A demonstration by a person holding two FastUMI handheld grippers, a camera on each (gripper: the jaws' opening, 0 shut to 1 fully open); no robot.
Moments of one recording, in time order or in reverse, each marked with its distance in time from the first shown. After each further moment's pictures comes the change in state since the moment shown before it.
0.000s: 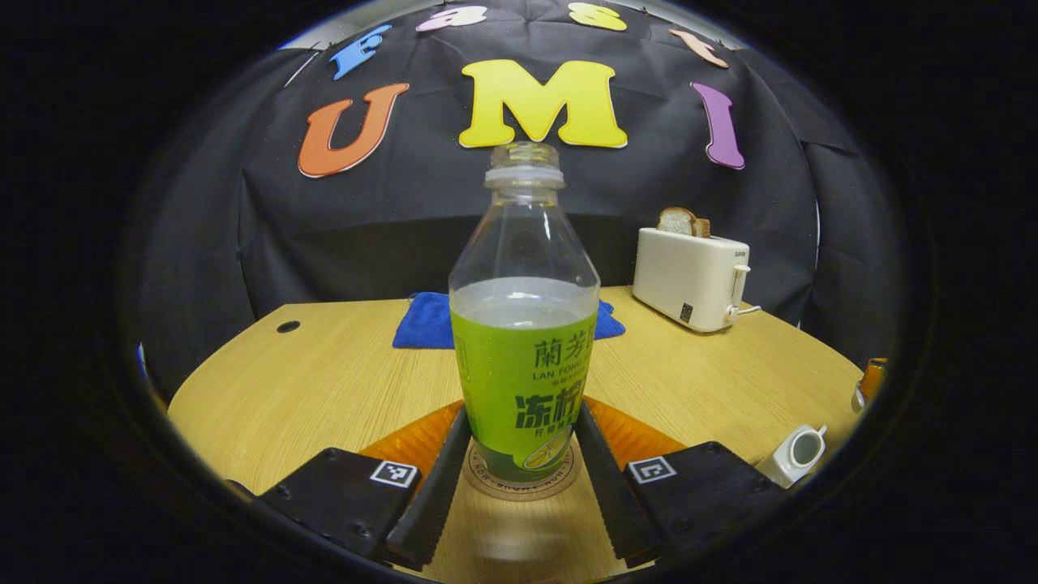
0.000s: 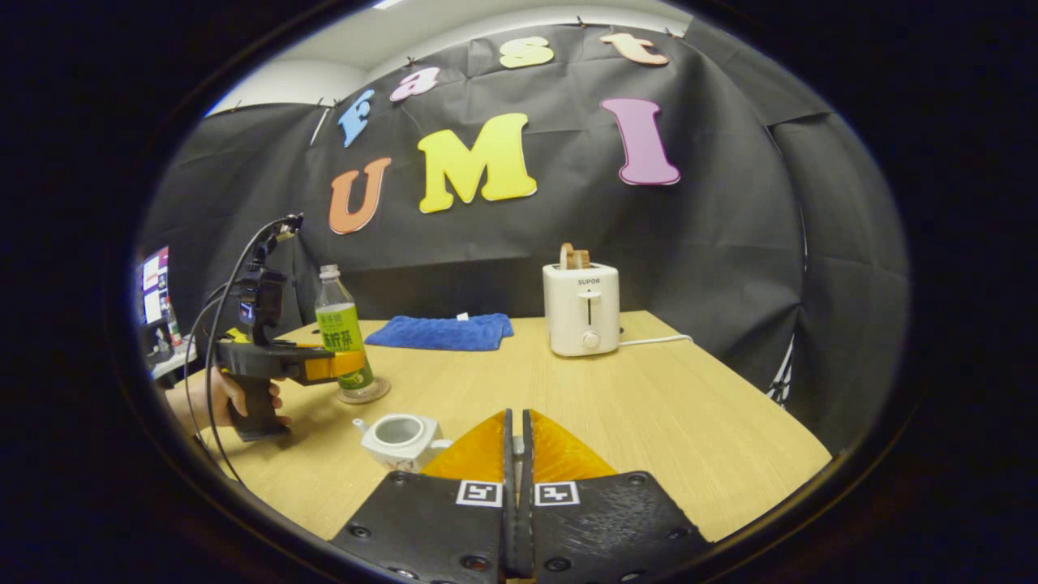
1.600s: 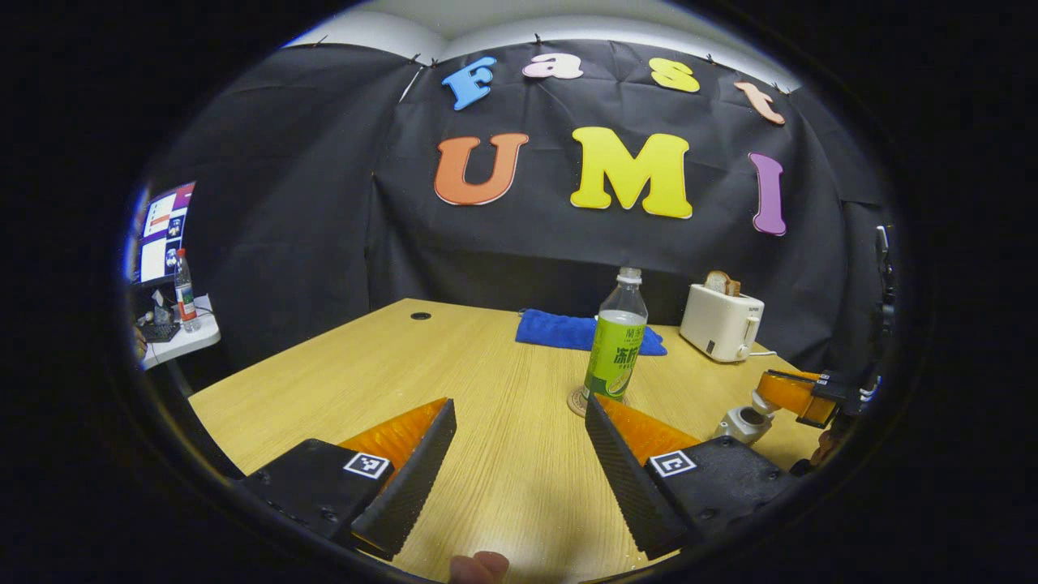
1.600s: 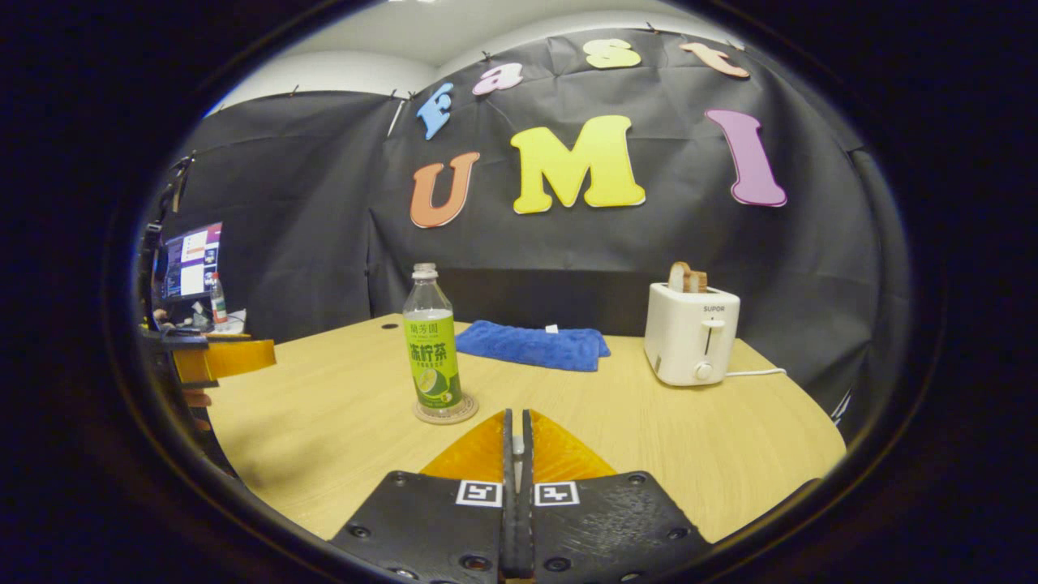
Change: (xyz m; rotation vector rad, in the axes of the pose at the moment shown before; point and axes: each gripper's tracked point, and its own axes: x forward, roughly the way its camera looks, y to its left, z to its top) left arm -0.209 0.066 0.006 -0.134 -0.158 0.255; right arm 0.039 0.112 0.016 -0.115 -0.019 0.261
